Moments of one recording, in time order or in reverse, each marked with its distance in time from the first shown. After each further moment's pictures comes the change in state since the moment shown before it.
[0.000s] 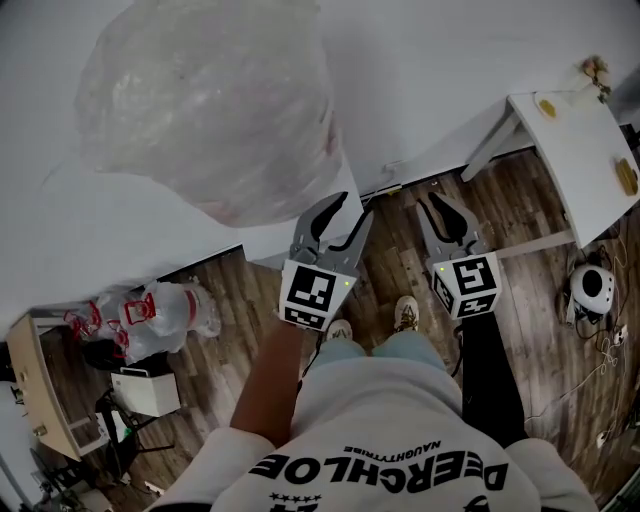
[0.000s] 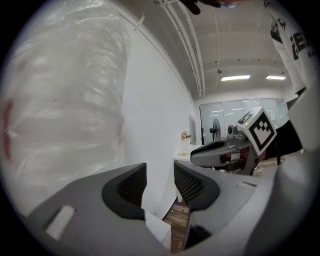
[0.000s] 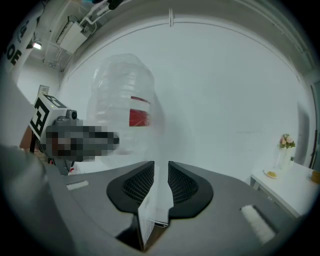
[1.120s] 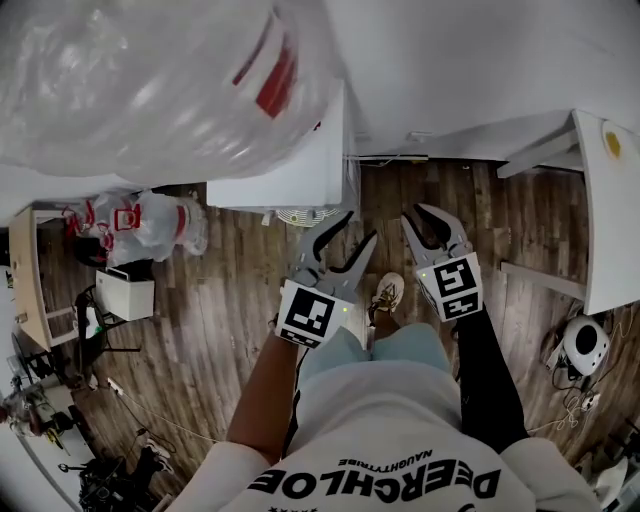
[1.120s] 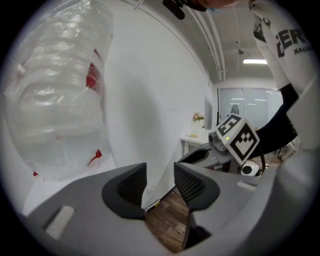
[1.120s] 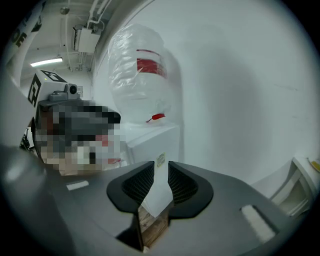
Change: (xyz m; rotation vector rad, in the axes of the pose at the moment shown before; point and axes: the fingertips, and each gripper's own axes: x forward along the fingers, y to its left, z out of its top) left arm 0.051 -0.078 -0.095 -0.097 0.195 0.186; right arm 0.035 -0.023 -0.157 -0.064 0.252 0.448
